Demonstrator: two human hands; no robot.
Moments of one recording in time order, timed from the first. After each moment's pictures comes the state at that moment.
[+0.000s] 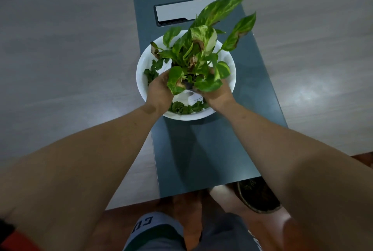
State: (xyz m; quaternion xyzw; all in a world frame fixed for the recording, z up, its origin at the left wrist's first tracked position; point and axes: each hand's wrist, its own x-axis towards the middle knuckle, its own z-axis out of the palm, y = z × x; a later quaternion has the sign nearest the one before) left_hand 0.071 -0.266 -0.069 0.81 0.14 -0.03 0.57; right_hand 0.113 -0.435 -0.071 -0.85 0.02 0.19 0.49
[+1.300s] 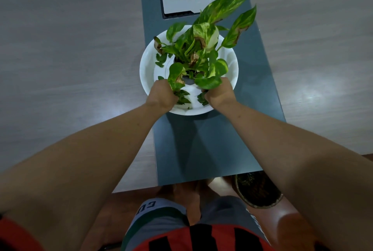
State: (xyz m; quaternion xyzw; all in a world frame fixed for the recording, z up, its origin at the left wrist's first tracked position) left_hand 0.067 -0.266 -0.090 0.92 0.21 -0.14 0.31; right_hand 0.106 -0.437 -0.066 -0.93 0.01 0.22 0.28
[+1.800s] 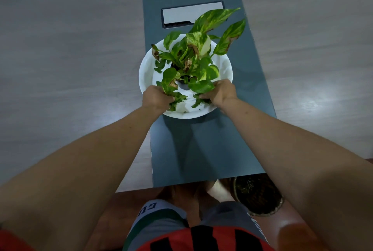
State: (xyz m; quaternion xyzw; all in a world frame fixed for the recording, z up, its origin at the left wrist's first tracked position) left_hand 0.056 -0.270 -0.066 0.80 0.35 -0.10 0.47; right_hand 0.115 -0.456 -0.041 -0.88 0.09 0.28 0.37
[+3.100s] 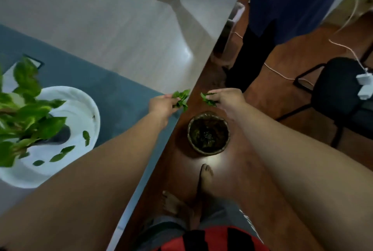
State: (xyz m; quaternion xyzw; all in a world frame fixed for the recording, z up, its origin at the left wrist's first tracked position) left_hand -0.013 -0.572 -0.045 0.66 0.12 -0.41 0.62; right_hand -0.130 -0.716 -0.038 -0.51 0.55 -0.08 0.66
